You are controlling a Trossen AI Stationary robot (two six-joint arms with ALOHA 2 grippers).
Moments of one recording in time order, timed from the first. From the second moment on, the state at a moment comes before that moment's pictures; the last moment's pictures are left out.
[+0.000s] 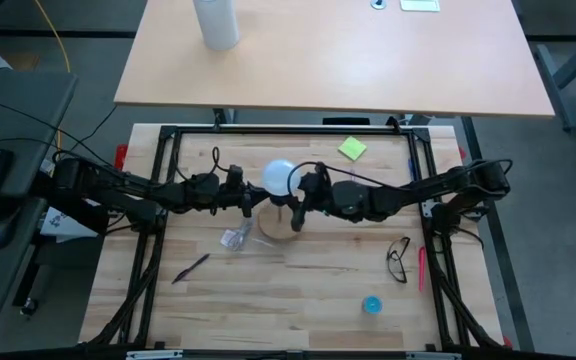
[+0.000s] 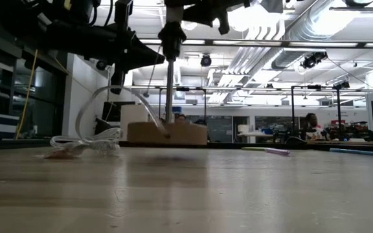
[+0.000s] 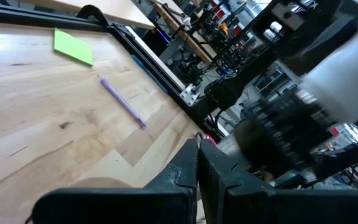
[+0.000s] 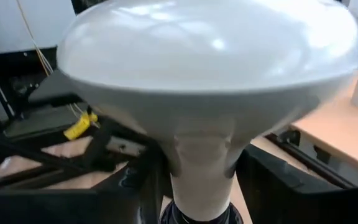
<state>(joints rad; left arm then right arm) 0.06 1.30 0.44 0.73 -0.14 -0.77 0.12 1.60 1.07 0.43 0.47 0.13</state>
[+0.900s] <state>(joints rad) 0.24 1.02 0.44 0.53 -0.14 -0.65 0.12 1.46 1.07 -0.03 0.40 0.28</state>
